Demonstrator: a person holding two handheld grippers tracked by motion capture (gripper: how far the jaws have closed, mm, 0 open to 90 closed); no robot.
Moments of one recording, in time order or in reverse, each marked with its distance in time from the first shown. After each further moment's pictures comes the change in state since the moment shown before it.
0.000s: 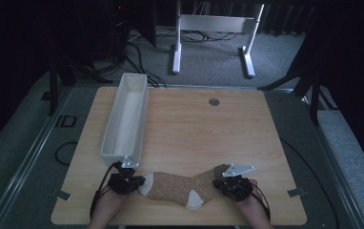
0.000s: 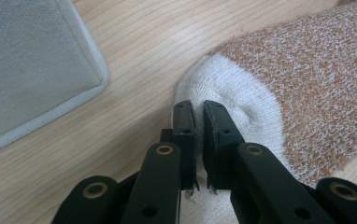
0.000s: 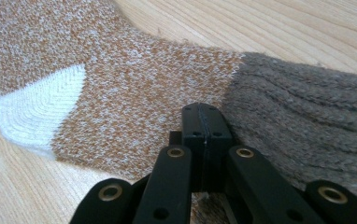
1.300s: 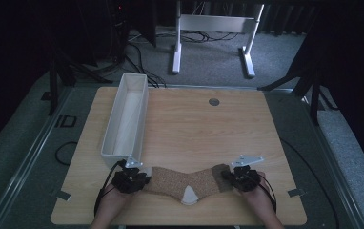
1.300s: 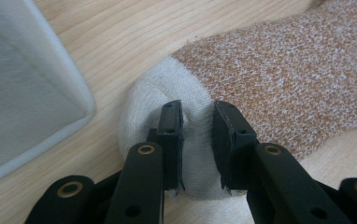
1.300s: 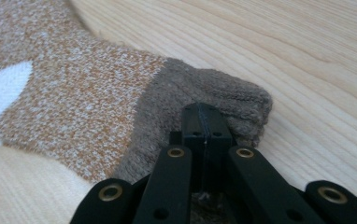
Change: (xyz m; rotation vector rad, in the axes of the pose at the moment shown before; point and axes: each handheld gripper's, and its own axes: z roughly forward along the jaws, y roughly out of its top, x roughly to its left) left arm -0.003 0.008 0.005 -0.038 -0.010 0.049; right arm -0.030 0.007 -0.010 -0.011 -0.058 0.033
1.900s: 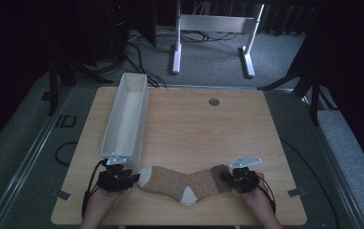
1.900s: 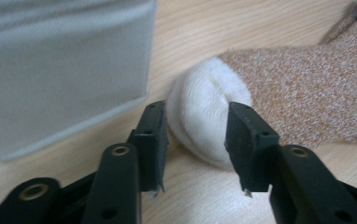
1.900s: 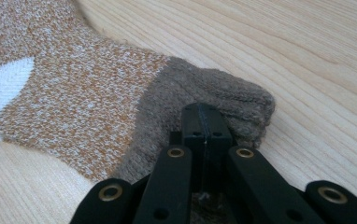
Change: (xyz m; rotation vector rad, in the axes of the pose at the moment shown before) left arm 0.019 -0.012 -0.029 -0.048 0.023 -0.143; right arm 0.004 0.000 0.001 0.005 -0.007 -0.017
